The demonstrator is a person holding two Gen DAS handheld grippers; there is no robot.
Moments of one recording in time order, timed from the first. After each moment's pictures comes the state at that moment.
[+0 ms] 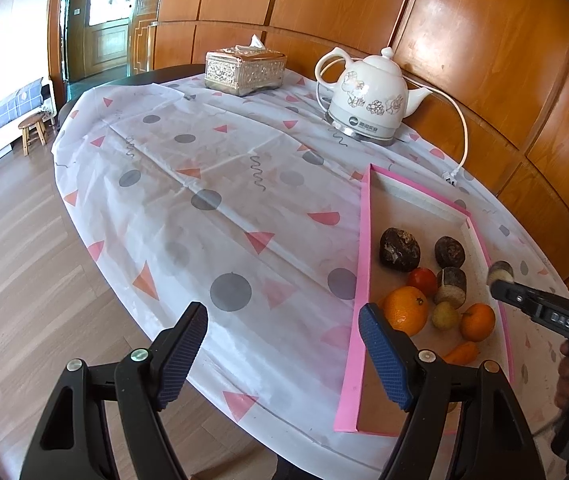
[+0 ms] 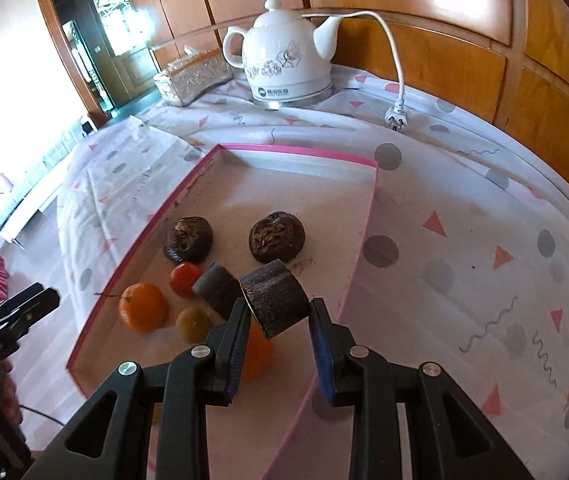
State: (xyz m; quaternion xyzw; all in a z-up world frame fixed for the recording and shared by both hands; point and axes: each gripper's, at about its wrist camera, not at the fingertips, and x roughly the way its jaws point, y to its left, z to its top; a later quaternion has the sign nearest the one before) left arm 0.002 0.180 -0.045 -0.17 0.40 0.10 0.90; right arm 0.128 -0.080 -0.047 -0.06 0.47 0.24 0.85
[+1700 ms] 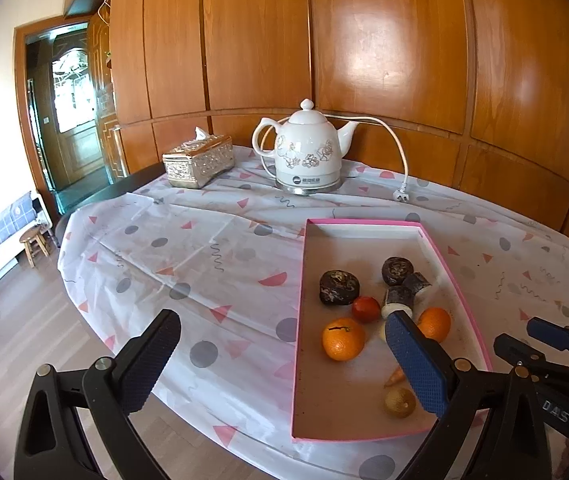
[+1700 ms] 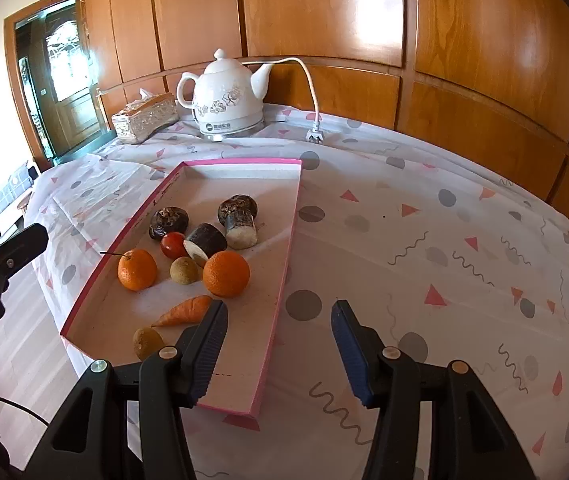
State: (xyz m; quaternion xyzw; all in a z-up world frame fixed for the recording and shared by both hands) left arm -0.018 0.105 0.012 -0.01 0.30 0.08 0.95; right arm 0.015 -0.102 -0.030 -0.04 0.39 0.10 0.91
